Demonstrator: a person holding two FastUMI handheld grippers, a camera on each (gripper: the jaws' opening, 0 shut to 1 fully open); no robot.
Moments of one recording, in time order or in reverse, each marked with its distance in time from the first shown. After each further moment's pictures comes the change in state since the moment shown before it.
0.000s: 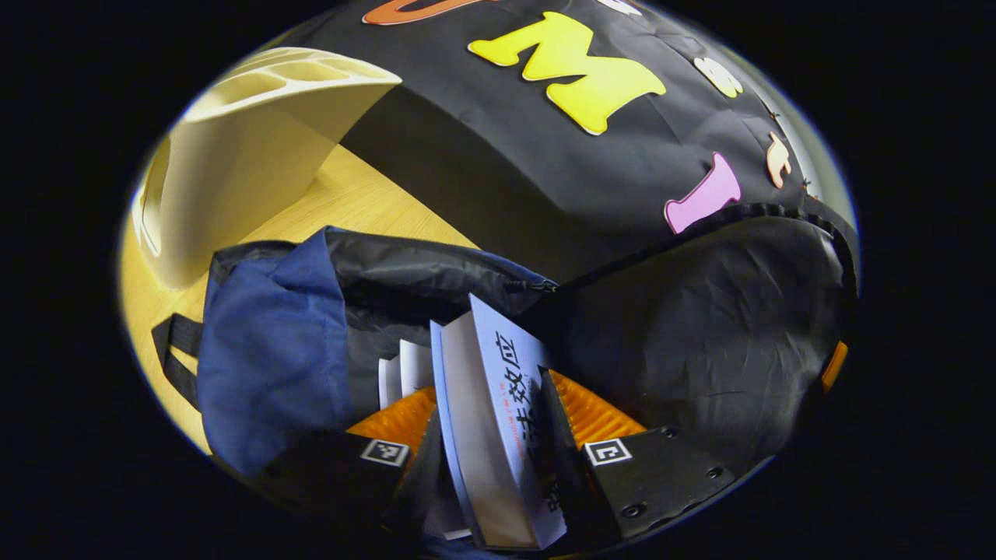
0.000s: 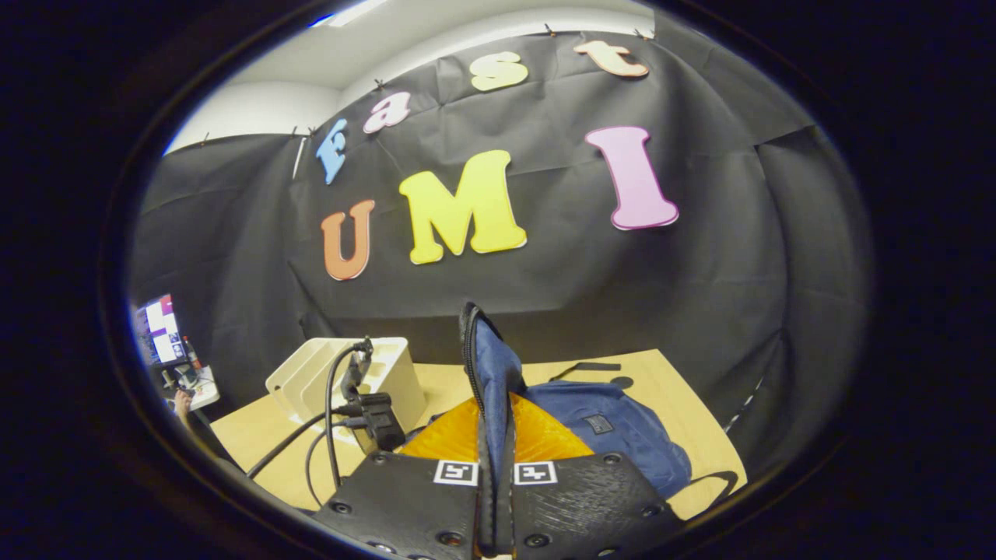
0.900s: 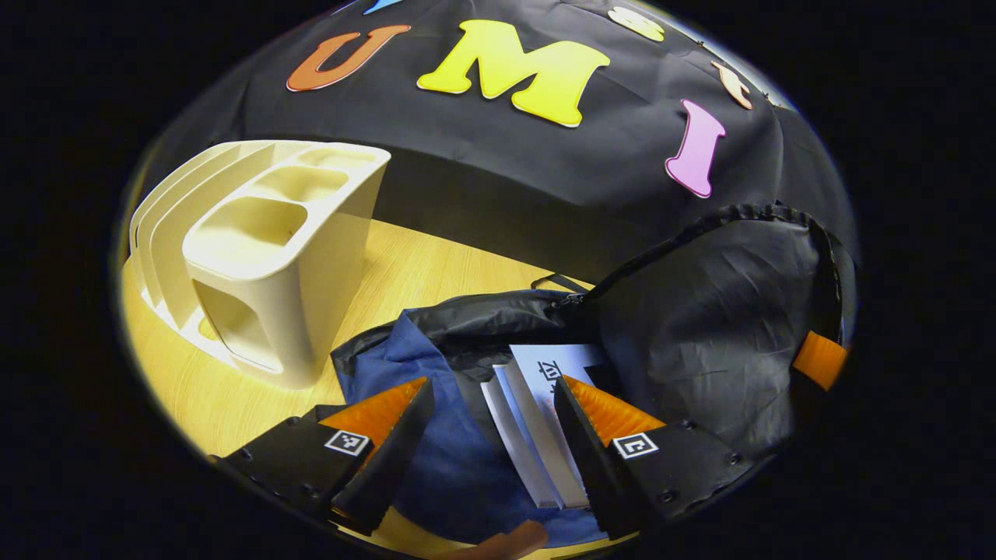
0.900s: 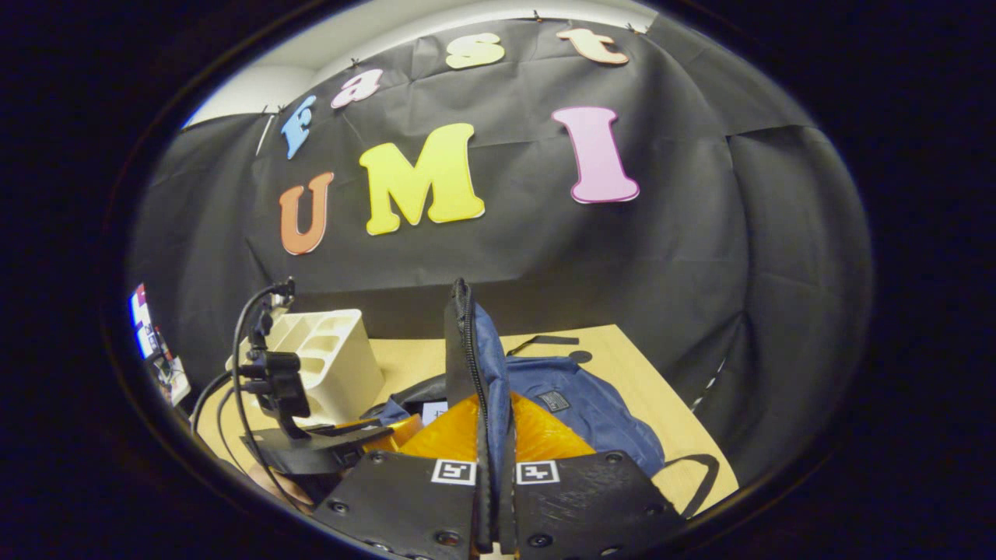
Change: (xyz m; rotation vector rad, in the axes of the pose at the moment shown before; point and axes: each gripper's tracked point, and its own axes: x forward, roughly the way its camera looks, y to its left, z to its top) left arm -0.058 0.053 0.025 0.287 -0.016 0.187; right arm 0.000 -0.024 -0.032 -0.034 0.089 -0.180
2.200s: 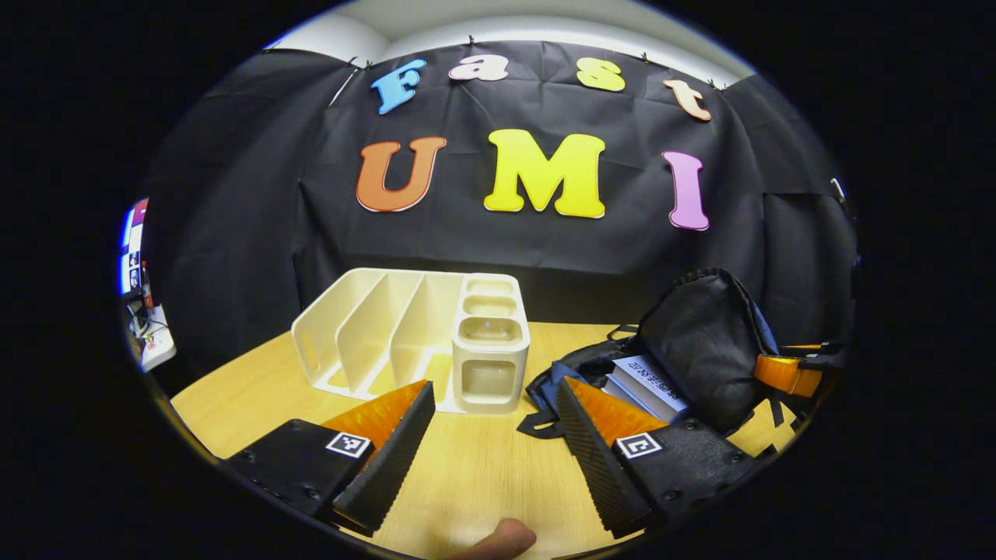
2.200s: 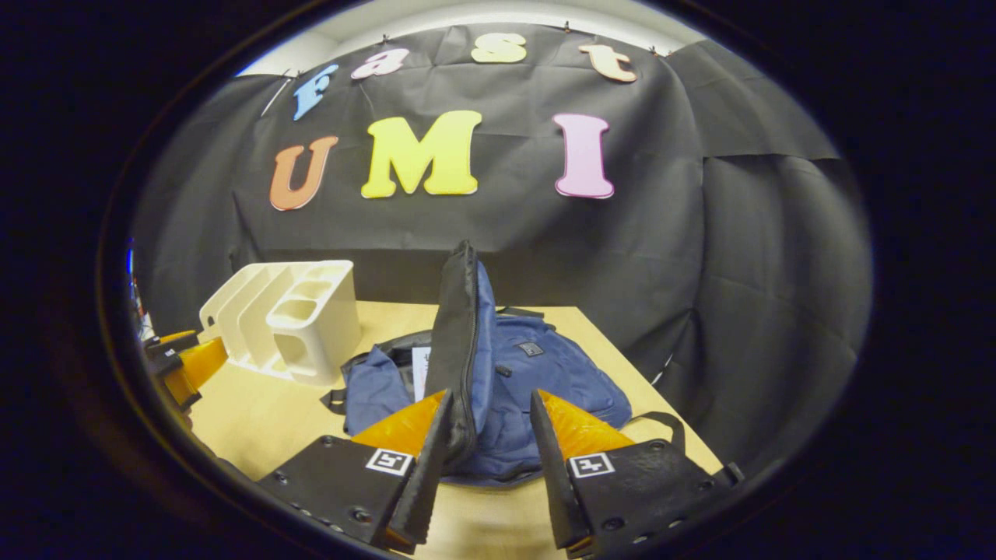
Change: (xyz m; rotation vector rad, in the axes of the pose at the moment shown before) left arm -0.223 0.111 0.045 0.265 -0.339 0.226; right arm -0.078 0.027 -0.063 -0.087 -0.002 -0.137
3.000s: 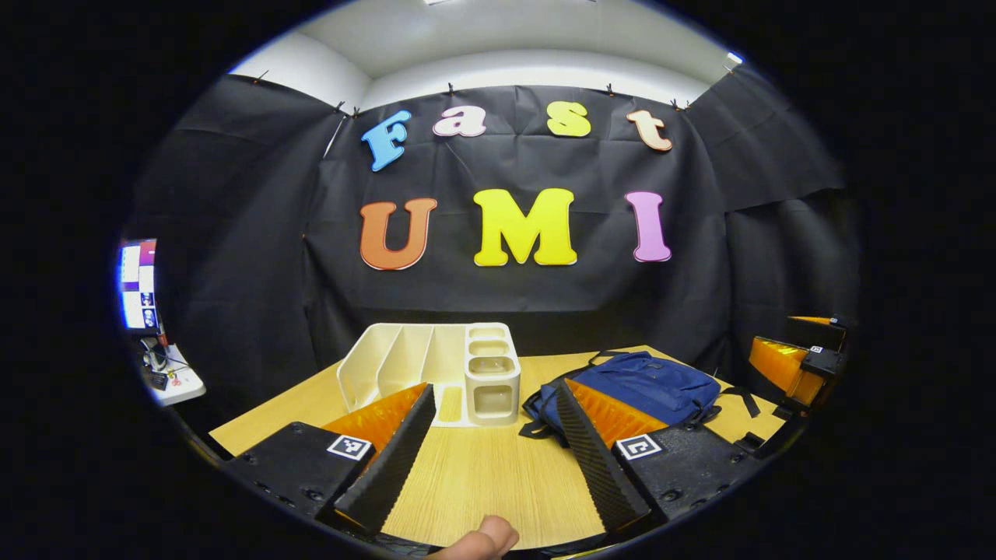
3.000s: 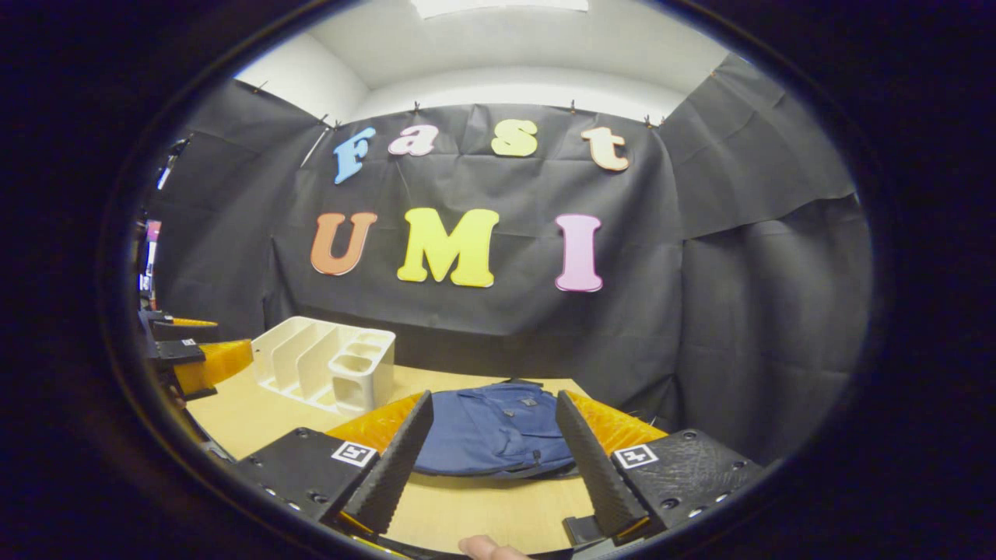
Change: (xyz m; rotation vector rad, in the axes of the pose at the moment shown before) left arm -0.105 0.001 0.049 0.060 -0.150 -0.016; right arm -0.143 0.009 0.025 -0.041 -0.329 0.008
